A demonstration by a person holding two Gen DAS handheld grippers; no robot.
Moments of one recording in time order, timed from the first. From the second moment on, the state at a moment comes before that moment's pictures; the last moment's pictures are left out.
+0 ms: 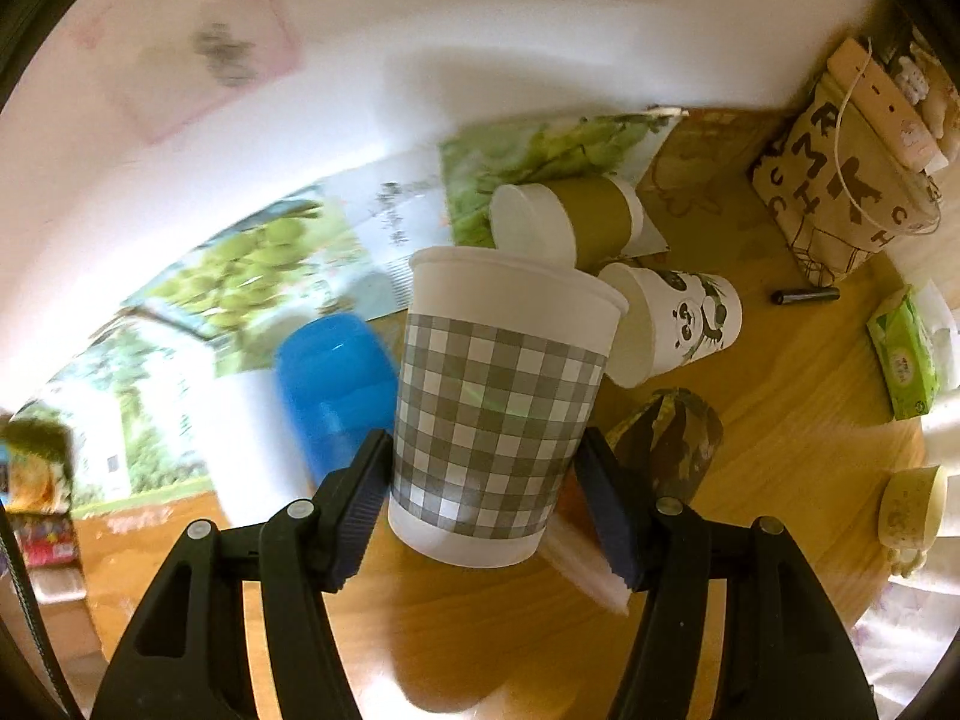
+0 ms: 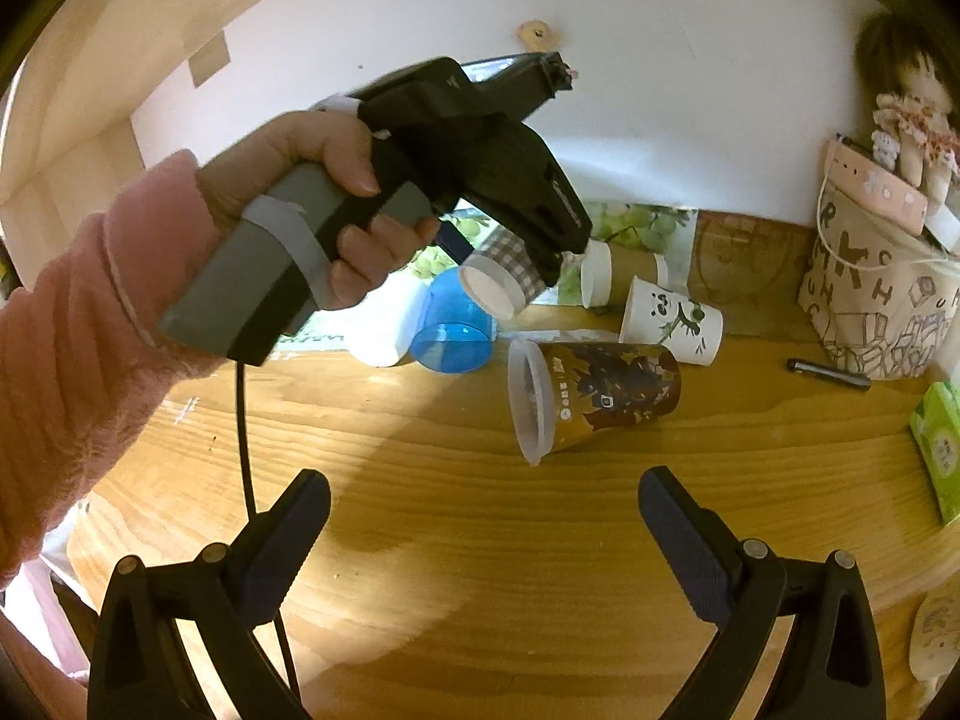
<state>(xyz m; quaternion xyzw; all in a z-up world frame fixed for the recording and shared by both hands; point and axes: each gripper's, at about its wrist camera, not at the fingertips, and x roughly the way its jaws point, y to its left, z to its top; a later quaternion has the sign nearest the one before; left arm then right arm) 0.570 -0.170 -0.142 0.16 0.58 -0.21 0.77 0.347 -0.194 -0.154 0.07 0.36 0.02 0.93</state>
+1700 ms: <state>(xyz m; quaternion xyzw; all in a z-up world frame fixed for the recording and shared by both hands) 0.336 -0.067 -0.157 0.01 0.59 -0.10 0.80 0.261 -0.244 -0.159 0.12 0.46 0.07 0.88</state>
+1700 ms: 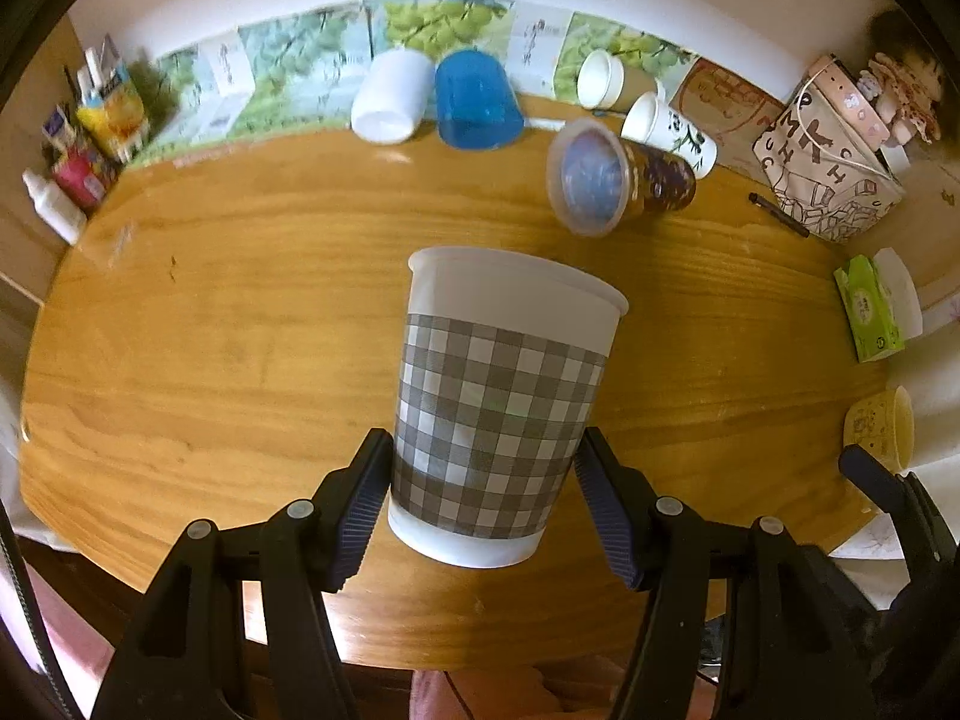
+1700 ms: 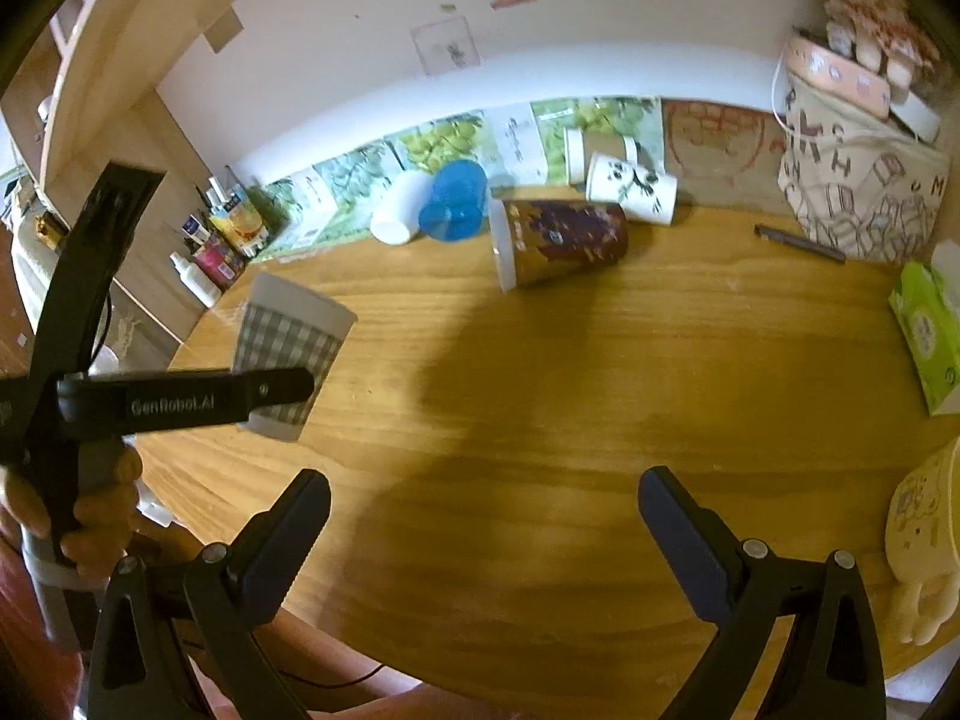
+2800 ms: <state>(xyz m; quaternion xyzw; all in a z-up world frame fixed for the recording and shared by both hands) 0.325 -0.077 -0.226 -0.03 0.63 -0.09 0.77 0.261 -0.263 -0.195 0.13 0.52 0.04 0.84</state>
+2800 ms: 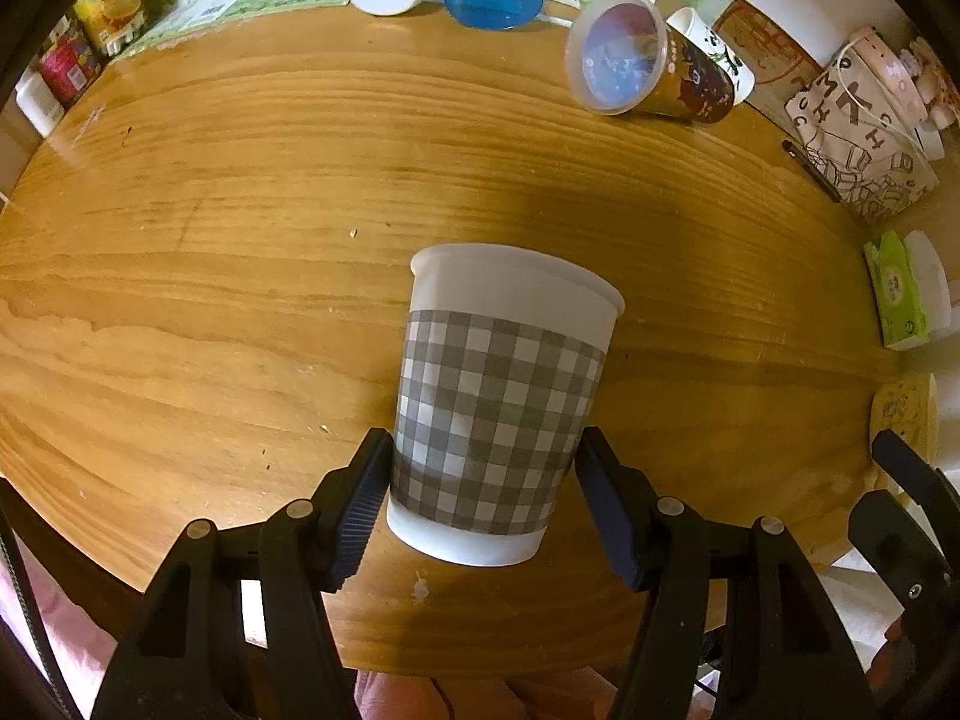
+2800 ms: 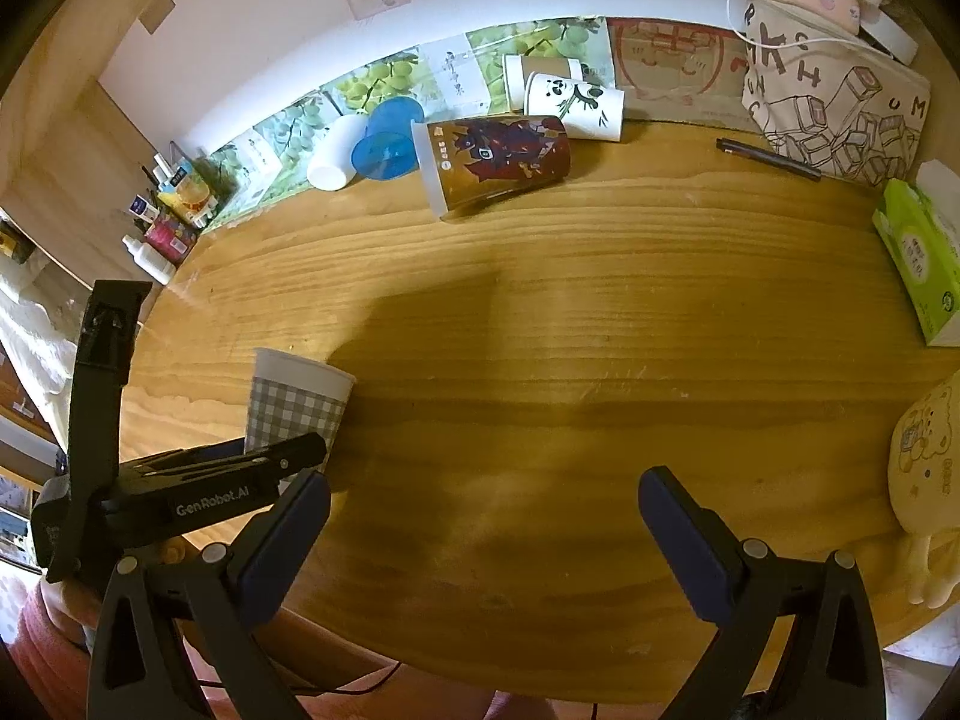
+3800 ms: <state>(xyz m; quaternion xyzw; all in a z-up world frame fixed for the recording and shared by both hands) 0.294 -0.089 -0.225 -0.02 0.64 -0.11 0.76 0.241 -0.252 -0.201 0.10 0.53 0.04 0.84</state>
